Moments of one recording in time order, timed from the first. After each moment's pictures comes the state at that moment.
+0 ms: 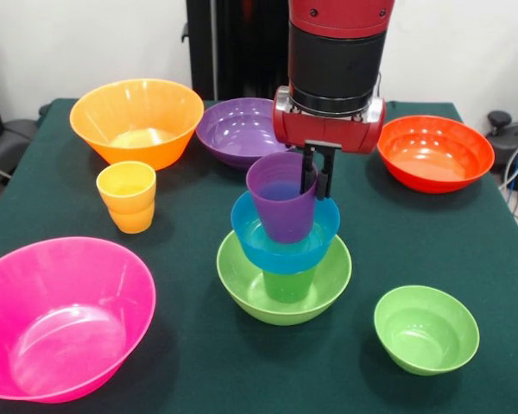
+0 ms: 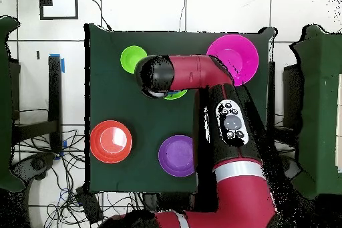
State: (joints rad) arm -0.31 -0.59 0.26 1.38 -0.29 0.80 2.03
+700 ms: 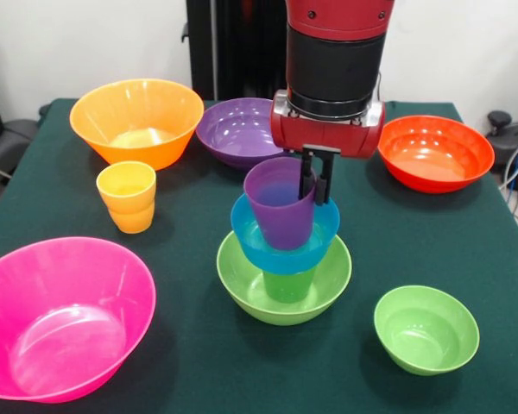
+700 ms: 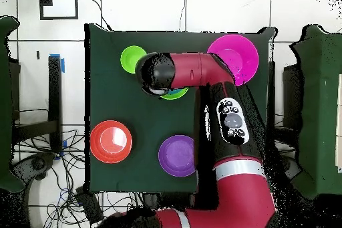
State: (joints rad) arm -0.31 -0.58 0.26 1.35 -0.29 0.80 2.03
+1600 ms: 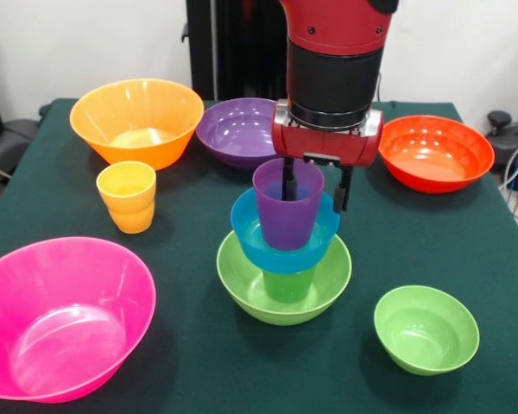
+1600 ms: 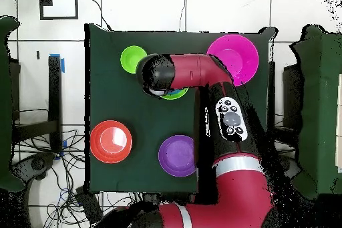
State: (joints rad) arm -0.31 -0.56 0.26 1.35 -0.29 0.80 2.03
